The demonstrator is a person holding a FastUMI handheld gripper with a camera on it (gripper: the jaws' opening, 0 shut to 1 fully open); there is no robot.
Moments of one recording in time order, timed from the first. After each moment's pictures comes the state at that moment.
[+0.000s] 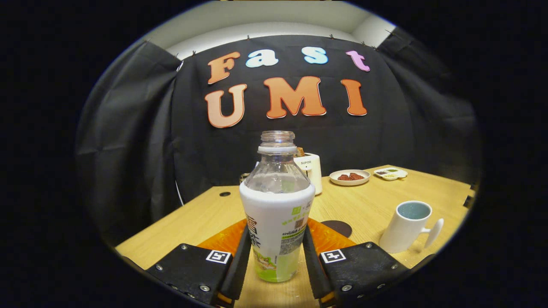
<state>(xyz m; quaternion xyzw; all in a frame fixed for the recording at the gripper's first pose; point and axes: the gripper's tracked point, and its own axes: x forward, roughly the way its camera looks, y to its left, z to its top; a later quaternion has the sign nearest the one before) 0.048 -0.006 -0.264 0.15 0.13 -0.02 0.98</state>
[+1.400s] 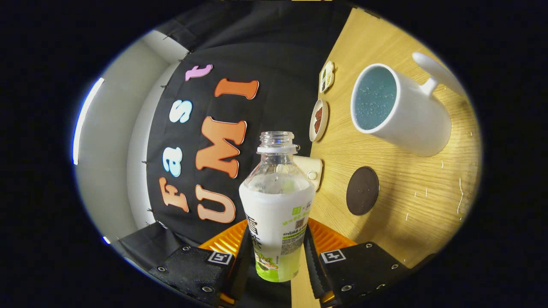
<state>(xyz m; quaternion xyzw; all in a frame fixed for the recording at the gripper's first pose) 0.080 -0.065 -0.265 0.69 0.06 -0.07 0.72</state>
